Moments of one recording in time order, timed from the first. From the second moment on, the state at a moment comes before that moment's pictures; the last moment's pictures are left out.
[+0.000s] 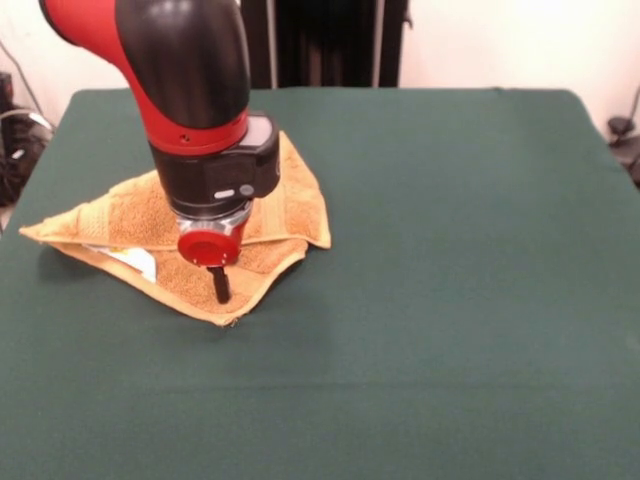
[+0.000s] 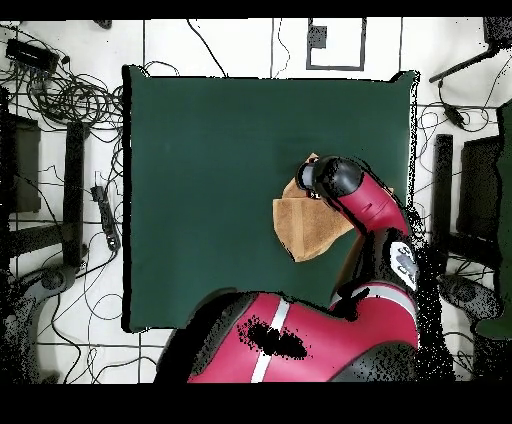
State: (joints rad) arm -0.21 -0.21 -0.27 1.33 0.50 0.56 2.64
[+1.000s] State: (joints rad) arm -0.14 -0.24 -0.30 1.32 0.51 0.59 2.64
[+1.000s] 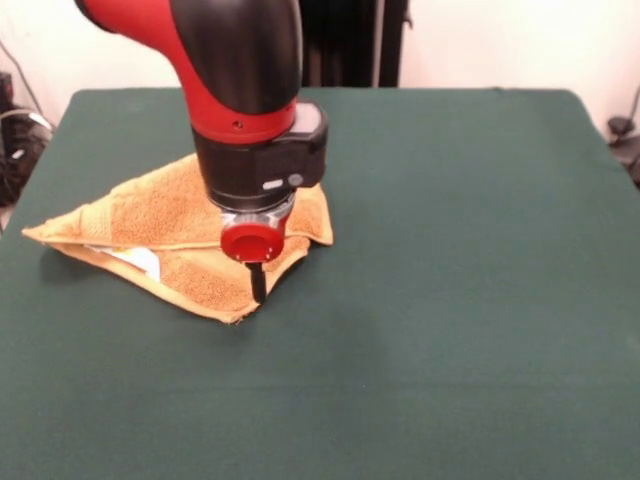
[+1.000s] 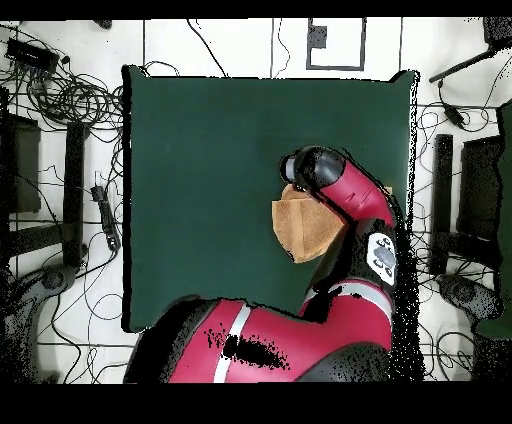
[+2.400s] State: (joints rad) arm -0.16 -0.19 -0.31 1.21 0.57 0.60 2.66
